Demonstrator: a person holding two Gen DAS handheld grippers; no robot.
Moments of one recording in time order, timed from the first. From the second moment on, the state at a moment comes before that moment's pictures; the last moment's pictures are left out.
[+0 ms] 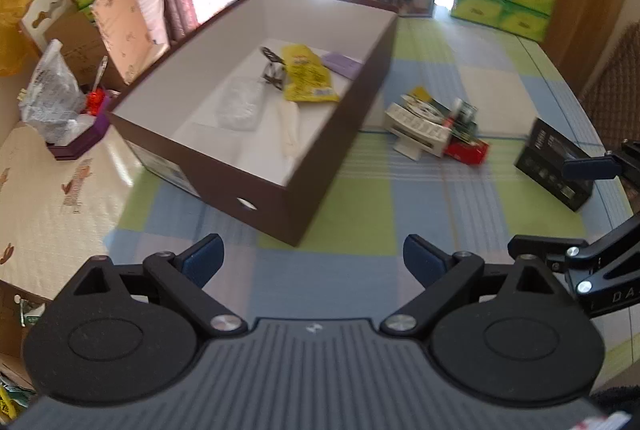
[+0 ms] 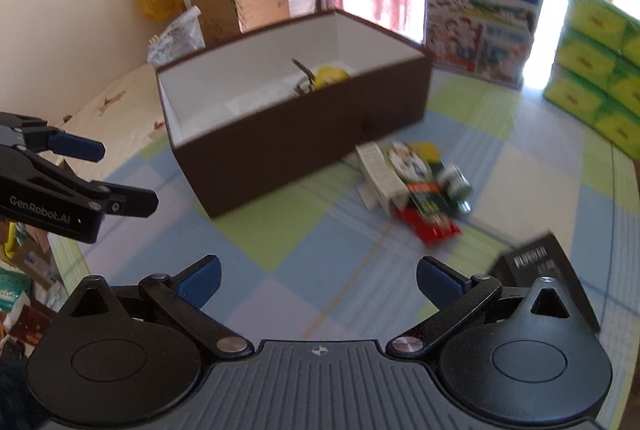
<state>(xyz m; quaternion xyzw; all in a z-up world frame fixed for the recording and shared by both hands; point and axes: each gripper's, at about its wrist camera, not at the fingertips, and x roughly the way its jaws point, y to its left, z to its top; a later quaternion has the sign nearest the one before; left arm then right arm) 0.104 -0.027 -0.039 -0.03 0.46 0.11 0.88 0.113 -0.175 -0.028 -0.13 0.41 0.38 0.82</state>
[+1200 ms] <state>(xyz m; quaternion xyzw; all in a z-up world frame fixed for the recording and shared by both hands) 0.216 -0.107 -0.105 0.05 0.48 -0.01 0.88 0.175 -0.322 -0.080 -0.10 0.47 0.19 0.86</state>
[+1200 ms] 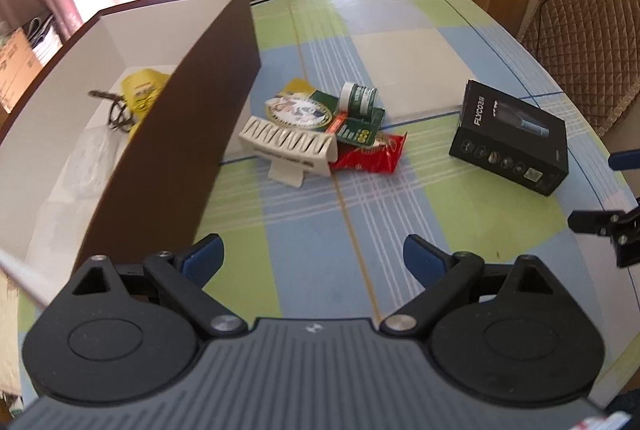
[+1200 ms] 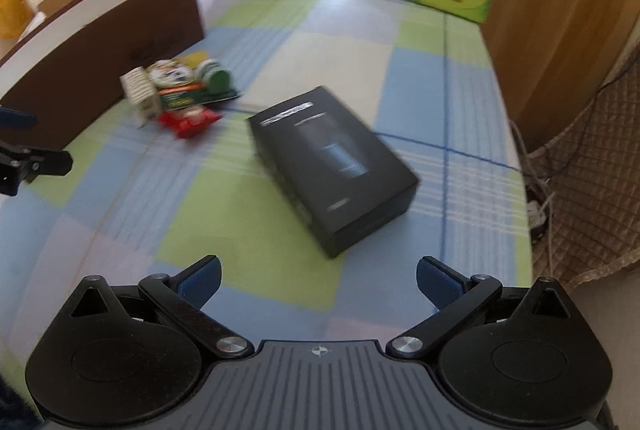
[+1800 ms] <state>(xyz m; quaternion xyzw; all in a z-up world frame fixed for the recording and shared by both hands) 0.273 -0.108 -0.133 0.06 0.49 -0.03 0.87 0.240 -0.306 -0.124 -0.20 0.43 0.29 0.83</state>
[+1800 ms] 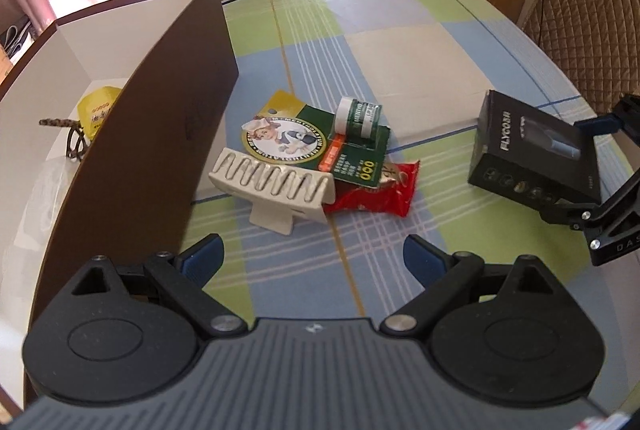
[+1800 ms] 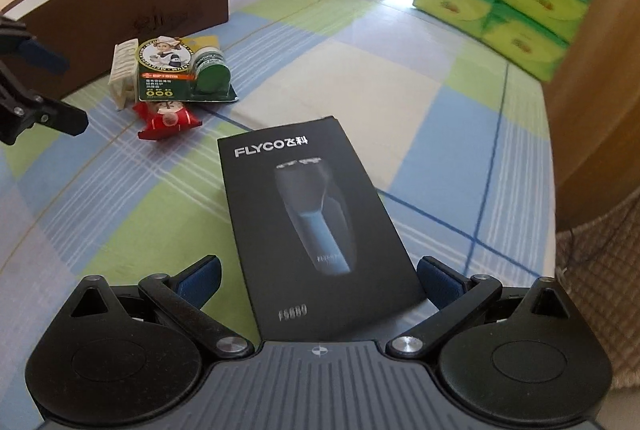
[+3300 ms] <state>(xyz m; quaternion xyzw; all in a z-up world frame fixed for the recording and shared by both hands) 0.301 -0.105 -0.132 0.12 0.47 -0.09 0.87 0.217 -0.366 -0.118 -0.13 0.48 0.20 0.85</state>
